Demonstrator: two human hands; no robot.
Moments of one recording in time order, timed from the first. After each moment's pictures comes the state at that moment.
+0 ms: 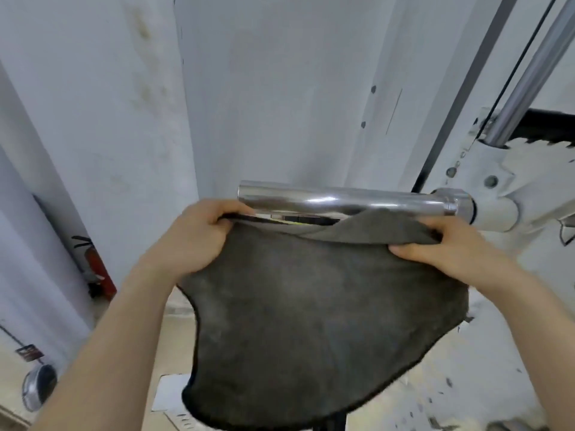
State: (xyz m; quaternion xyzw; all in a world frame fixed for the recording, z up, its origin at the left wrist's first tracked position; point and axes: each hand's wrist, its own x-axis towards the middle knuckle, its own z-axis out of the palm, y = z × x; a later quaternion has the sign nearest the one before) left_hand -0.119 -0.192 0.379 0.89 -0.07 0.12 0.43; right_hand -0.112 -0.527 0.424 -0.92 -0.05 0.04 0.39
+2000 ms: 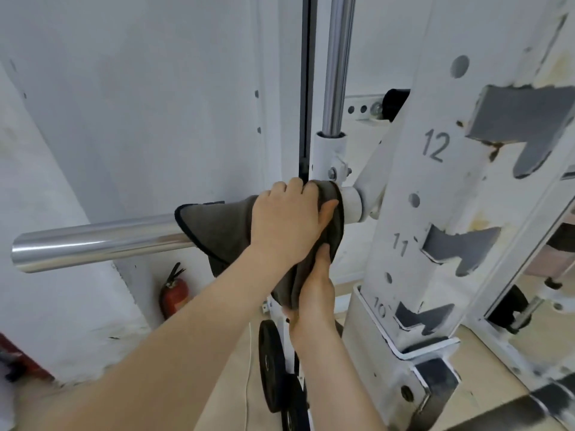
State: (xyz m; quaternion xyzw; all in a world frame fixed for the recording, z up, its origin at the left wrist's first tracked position) left_hand -0.013 -0.526 0.385 0.93 -0.16 0.33 0.02; right_hand -0.074 -0.561 0.312 -0.44 0.24 -0.04 0.86
